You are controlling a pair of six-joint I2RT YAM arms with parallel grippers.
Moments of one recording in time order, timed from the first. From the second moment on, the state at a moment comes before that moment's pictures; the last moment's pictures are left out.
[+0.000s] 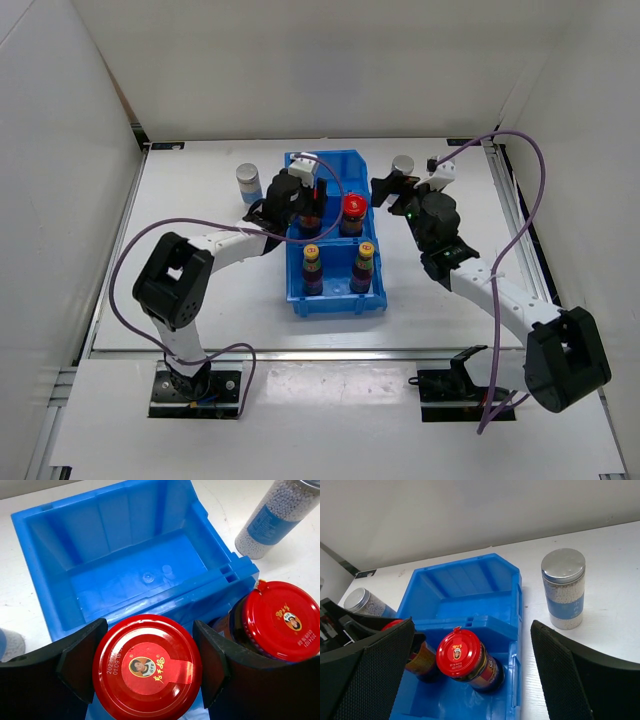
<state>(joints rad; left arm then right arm) -0.58 1.77 1.10 0.37 -0.13 -0.11 0.51 1.23 0.75 0.46 0.27 0.38</state>
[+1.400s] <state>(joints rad) -0.50 0.92 0.69 0.10 -0.34 0.13 0.25 1.75 1.14 0.23 0.05 0.11</state>
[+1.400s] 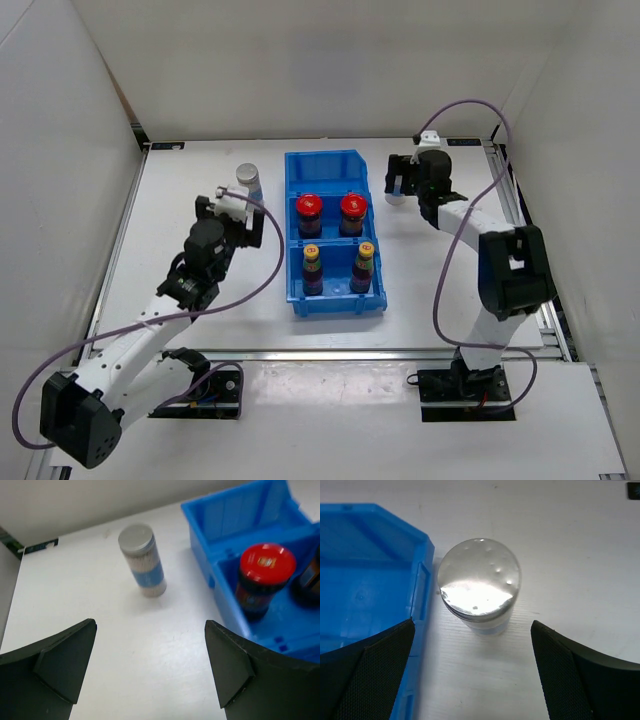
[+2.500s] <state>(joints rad) -0.53 0.94 0.57 0.28 -0.37 0.08 0.24 2.06 1.52 0.13 0.09 0.04</state>
